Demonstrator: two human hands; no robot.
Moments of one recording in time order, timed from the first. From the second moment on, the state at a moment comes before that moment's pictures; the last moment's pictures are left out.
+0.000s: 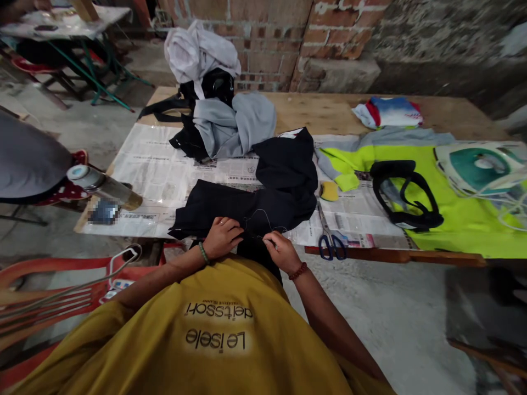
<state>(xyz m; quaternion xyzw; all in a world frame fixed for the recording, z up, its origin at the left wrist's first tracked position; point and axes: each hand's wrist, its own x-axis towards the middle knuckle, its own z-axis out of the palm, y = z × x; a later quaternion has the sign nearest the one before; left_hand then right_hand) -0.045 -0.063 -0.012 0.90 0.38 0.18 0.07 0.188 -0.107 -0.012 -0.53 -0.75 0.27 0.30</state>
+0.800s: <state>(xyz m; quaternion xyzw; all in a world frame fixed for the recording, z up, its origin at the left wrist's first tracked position) -0.050 -0.067 -0.027 0.91 0.35 0.19 0.09 0.192 -0.117 -0.013 -0.49 -0.78 0.28 0.26</state>
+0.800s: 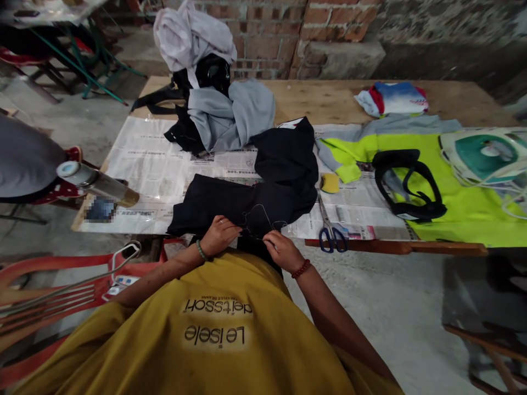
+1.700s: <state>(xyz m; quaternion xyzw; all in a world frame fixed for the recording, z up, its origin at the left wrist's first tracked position) -0.050 -0.064 -0.032 0.87 0.39 0.16 0.27 0.173 -0.057 -0.002 -0.43 -0.88 0.20 0.06</state>
